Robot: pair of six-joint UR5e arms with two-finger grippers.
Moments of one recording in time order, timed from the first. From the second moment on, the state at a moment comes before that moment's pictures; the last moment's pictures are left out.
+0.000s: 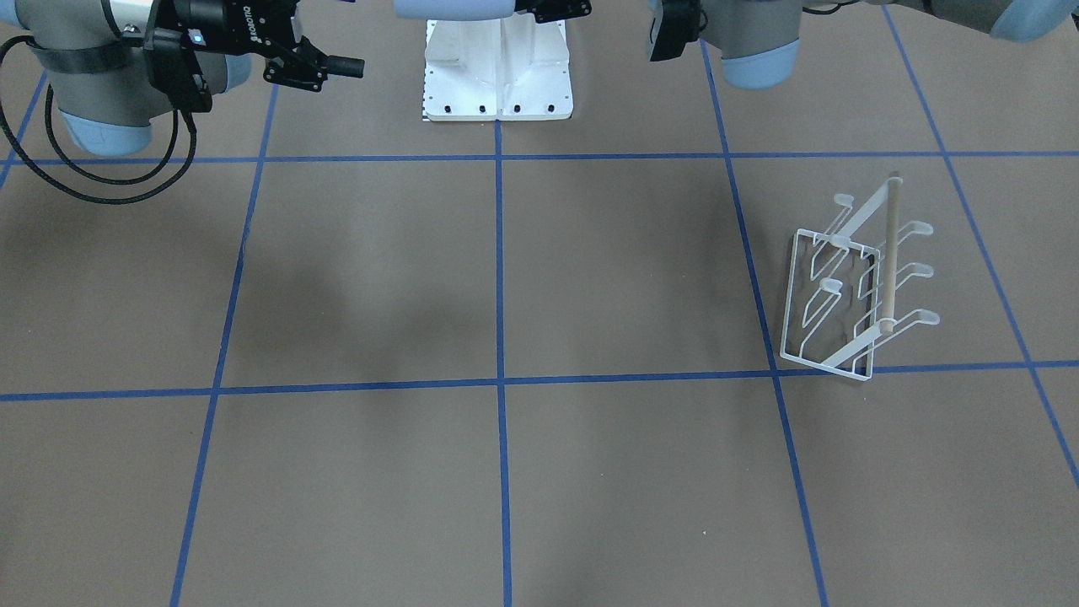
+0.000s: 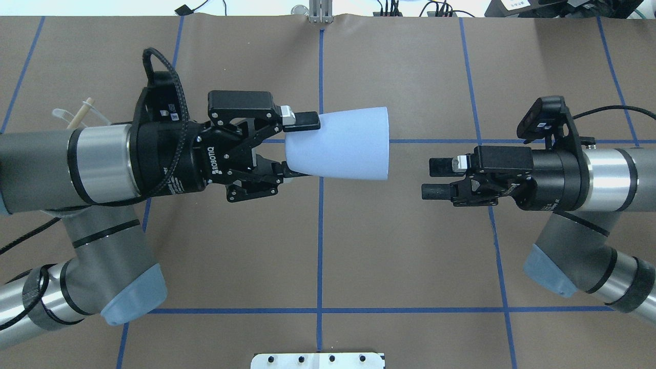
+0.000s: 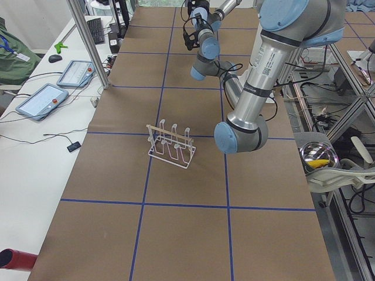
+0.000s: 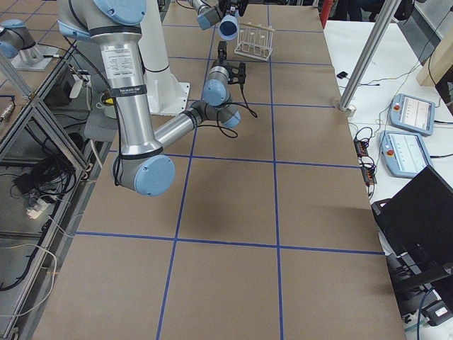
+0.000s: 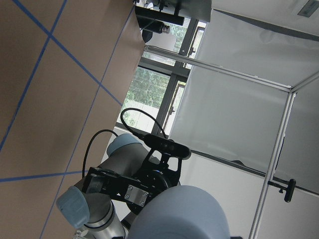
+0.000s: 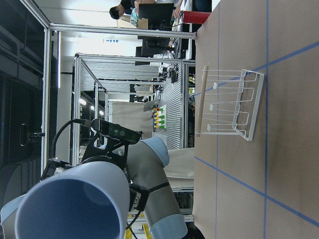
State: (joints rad) left arm -0.58 -2.06 -1.92 -2.97 -1.83 -2.22; right arm 0.70 -1.38 1.84 0.23 2.04 1.96
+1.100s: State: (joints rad) left arm -0.97 -2.02 -1.92 -2.45 -2.13 -1.68; right arm 1.23 -1.42 1.48 -0.13 2.32 1.04
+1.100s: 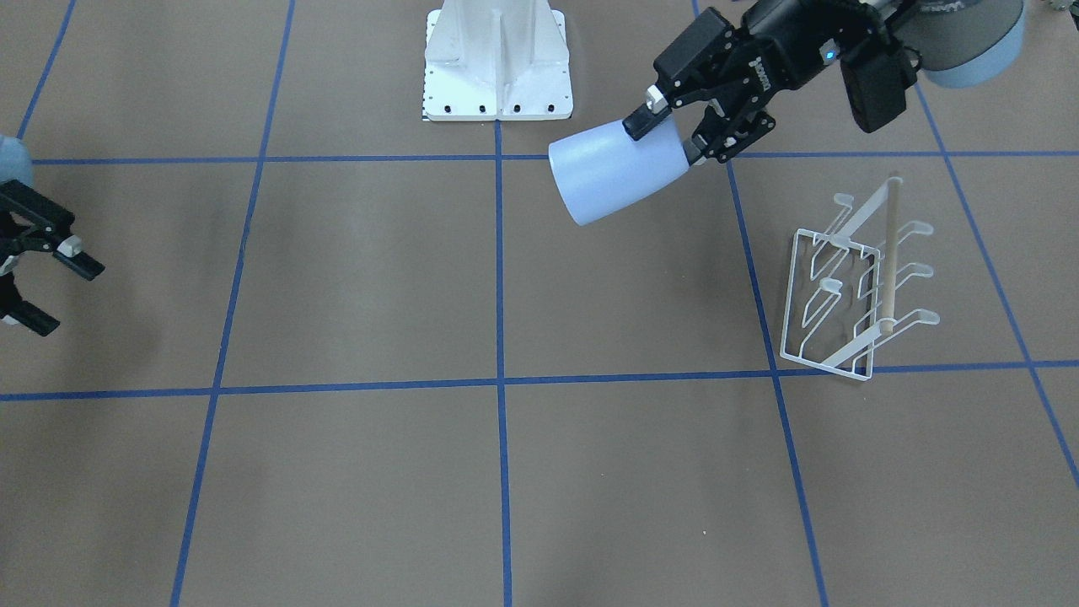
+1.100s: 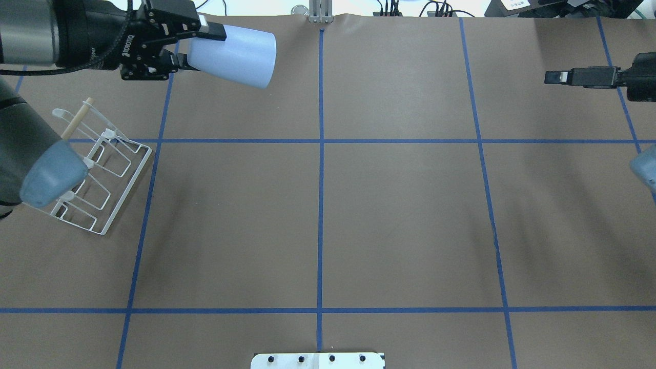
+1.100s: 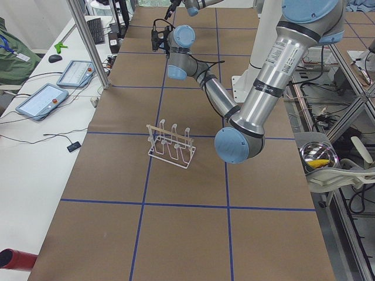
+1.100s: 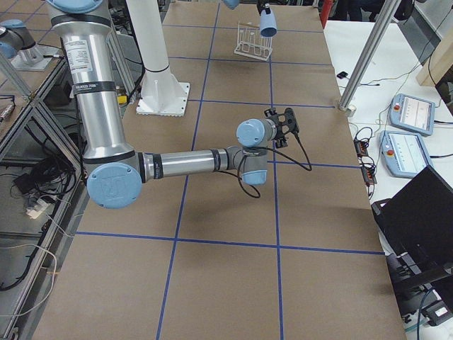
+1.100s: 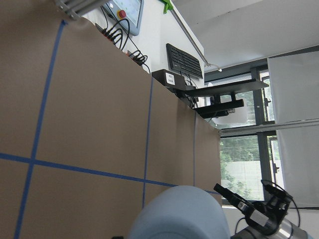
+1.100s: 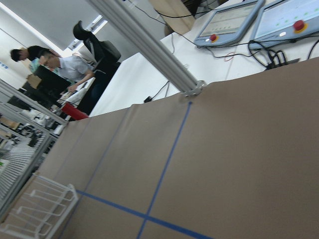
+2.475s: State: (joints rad) left arm -1.17 -1.73 -2.19 -1.86 -2.14 -0.94; right arm 1.45 -1.54 1.62 -1.48 2.25 0.03
